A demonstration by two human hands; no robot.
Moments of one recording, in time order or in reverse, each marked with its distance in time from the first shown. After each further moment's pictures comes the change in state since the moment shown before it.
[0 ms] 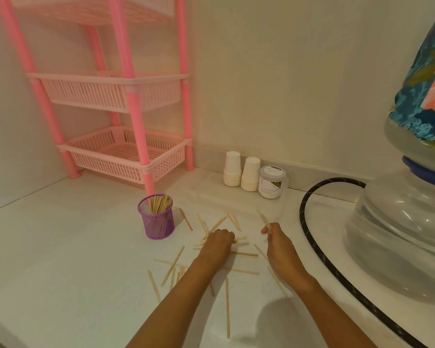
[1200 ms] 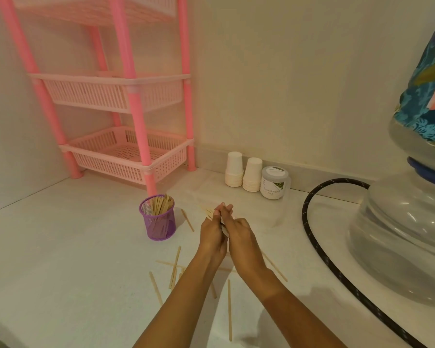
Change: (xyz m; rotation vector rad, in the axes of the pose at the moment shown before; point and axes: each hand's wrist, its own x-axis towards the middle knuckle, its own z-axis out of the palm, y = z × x) left_hand 0.002 0.010 -0.030 -2.103 0.361 -0.468; right_hand 0.016 -0.079 0.047 0.683 -0.057 0.231
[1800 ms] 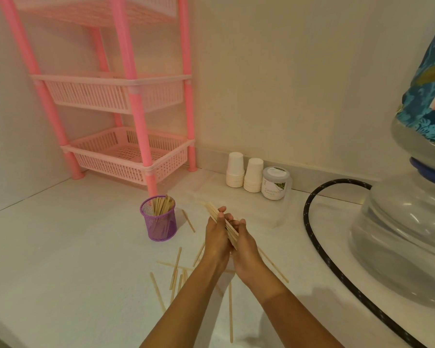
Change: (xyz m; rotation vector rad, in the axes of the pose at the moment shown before) left_hand -0.006 -0.010 0.001 0.108 0.027 0.138; right_hand 0.004 0.002 0.012 0.510 0.050 0.277
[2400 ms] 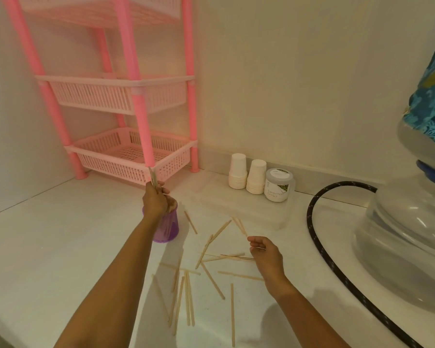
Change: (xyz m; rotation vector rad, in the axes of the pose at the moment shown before) left_hand 0.090 0.112 -0.083 0.782 0.347 0.372; right_hand 0.010 0.011 -0.066 -0.570 0.154 -0.231
